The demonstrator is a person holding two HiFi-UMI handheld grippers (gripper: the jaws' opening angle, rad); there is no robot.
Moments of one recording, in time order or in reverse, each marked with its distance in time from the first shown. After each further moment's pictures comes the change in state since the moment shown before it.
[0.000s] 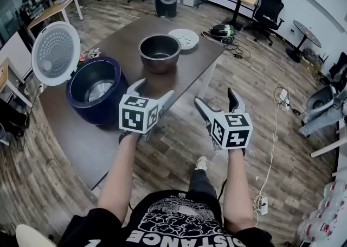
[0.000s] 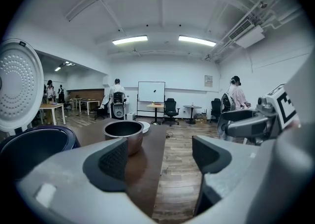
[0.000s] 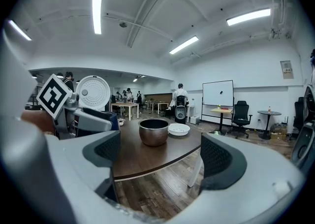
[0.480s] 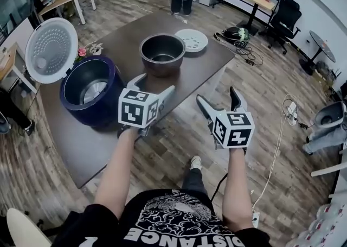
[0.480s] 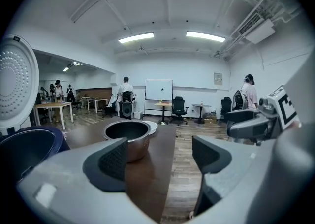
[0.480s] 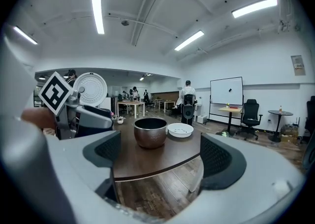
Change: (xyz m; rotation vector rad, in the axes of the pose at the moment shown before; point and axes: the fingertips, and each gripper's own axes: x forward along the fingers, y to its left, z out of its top) left arm 0.067 0.025 0.008 -0.024 0.019 0.093; right arm 0.070 -0.050 -0.003 -0.019 0.018 0.091
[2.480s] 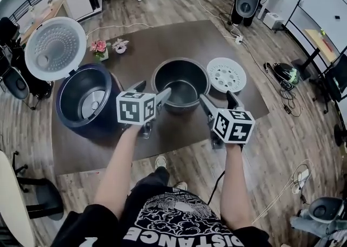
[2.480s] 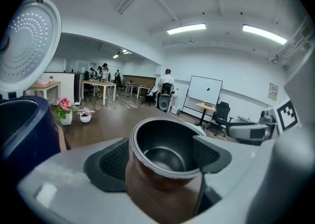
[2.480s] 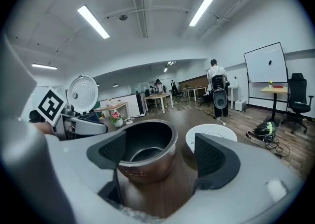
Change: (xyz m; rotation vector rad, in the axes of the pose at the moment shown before) left arm 0.134 0.153 0.015 -0.378 0.057 0.441; right arm 0.284 -0.062 0.039 0.058 0.148 0.440
